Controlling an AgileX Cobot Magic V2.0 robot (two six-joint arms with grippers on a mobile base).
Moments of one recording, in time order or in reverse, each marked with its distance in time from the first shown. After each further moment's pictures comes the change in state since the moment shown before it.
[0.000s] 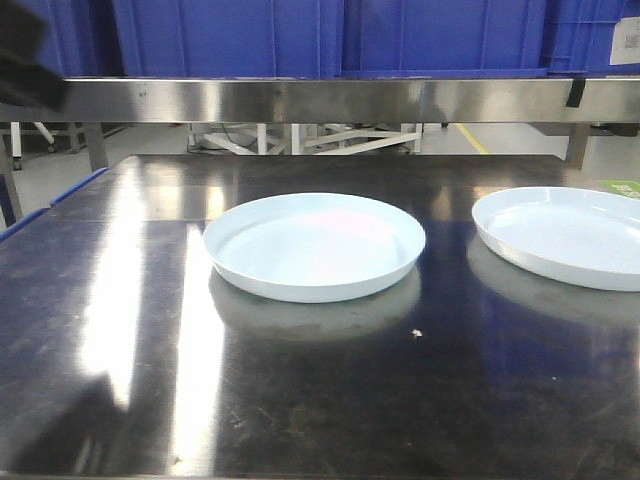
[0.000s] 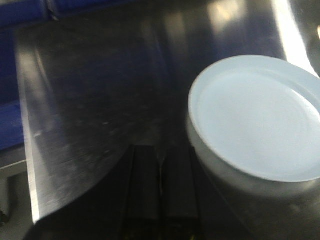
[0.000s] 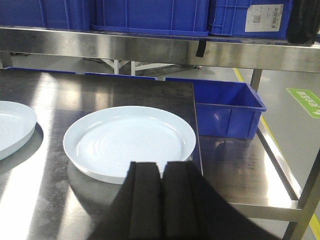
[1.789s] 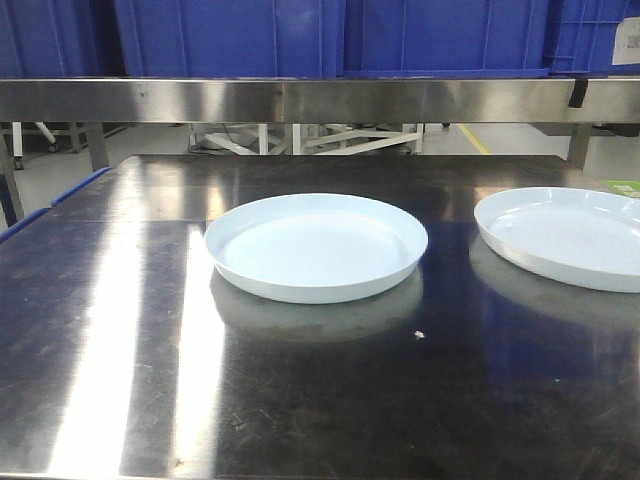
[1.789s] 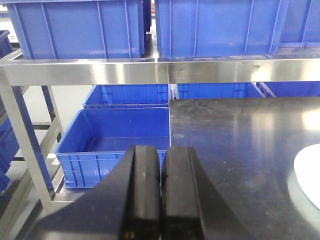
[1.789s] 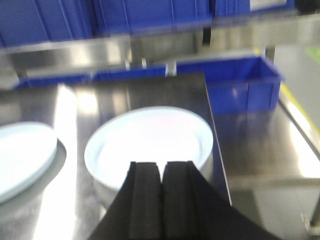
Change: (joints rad) left arm 0.379 -0.751 0.248 -0.002 0.142 -0.002; right arm 0.000 0.222 -0.178 0.075 0.085 0.099
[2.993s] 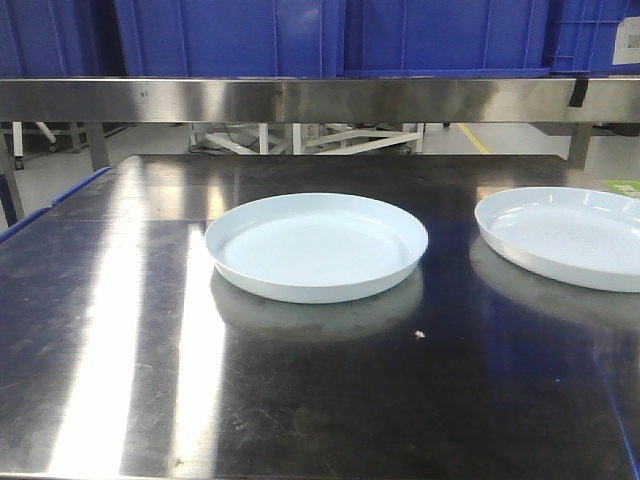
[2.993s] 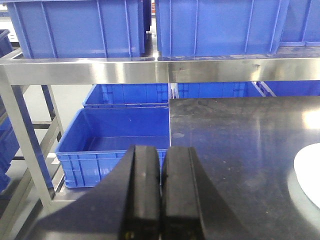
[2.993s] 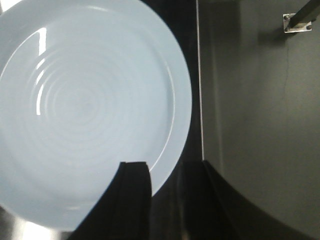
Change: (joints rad) left arm 0.000 0.000 0.000 0.000 0.002 0.000; right arm -0.160 1.281 -0.935 0.032 0.579 -0.120
